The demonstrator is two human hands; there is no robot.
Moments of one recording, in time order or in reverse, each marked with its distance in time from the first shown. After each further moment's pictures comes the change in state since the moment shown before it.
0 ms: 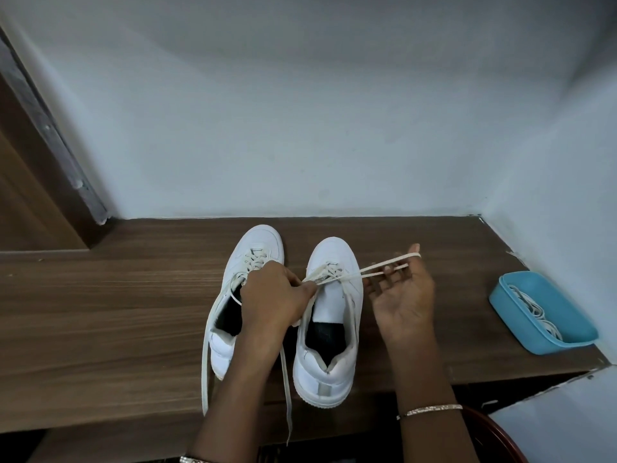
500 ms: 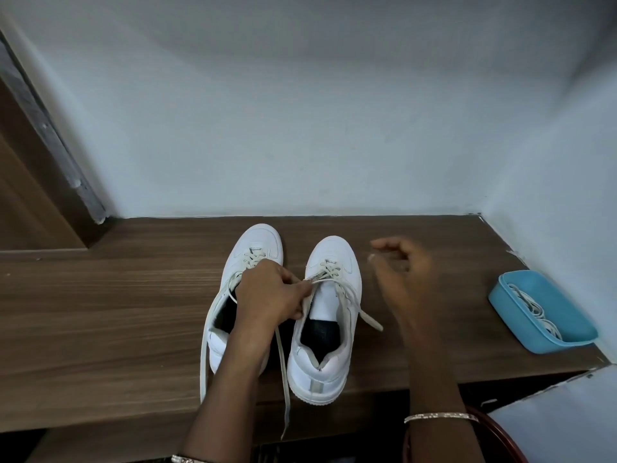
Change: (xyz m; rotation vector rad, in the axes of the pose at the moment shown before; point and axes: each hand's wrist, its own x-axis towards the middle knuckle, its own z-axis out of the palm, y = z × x) left_hand 0.003 -0.002 -0.005 -0.172 -0.075 -0.073; right_hand 0.006 -0.013 -0.009 -1.033 -0.151 -0.674
